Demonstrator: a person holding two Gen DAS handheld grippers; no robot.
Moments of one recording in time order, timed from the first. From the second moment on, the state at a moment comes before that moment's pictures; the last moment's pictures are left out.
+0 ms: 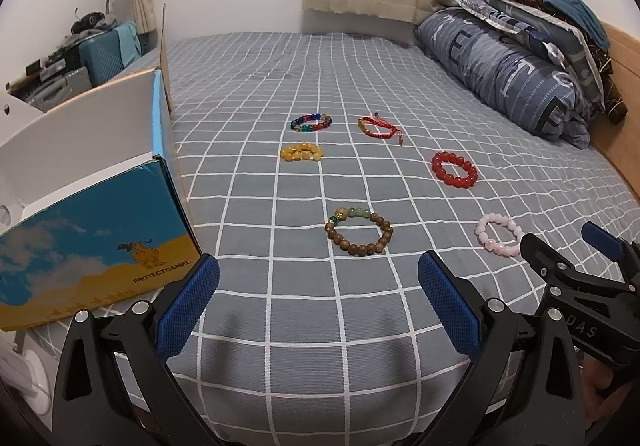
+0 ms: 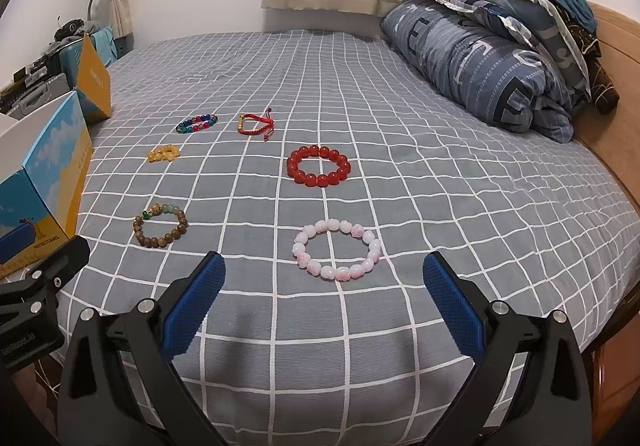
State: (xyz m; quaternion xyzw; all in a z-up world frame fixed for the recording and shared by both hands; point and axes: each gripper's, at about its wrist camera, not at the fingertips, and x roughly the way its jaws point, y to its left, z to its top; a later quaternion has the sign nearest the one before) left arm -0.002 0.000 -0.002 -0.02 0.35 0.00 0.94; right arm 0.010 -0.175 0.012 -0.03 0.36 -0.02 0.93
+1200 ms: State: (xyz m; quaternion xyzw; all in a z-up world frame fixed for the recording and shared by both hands) left arm -0.001 0.002 -0.008 -0.02 0.36 0.00 0.93; right arm 0.010 -0.176 0.011 -0.03 0.36 -0.02 0.93
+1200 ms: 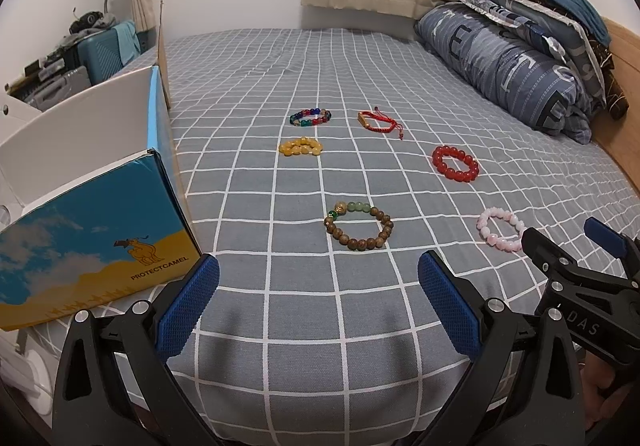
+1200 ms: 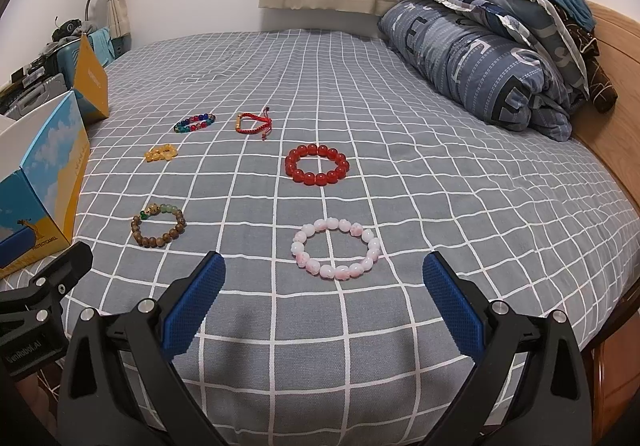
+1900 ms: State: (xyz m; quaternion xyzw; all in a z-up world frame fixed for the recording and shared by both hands) left arm -0.002 0.000 -0.010 -0.02 0.36 0.00 0.93; right arm 0.010 -0.176 0.010 -0.03 0.36 -0.02 0.93
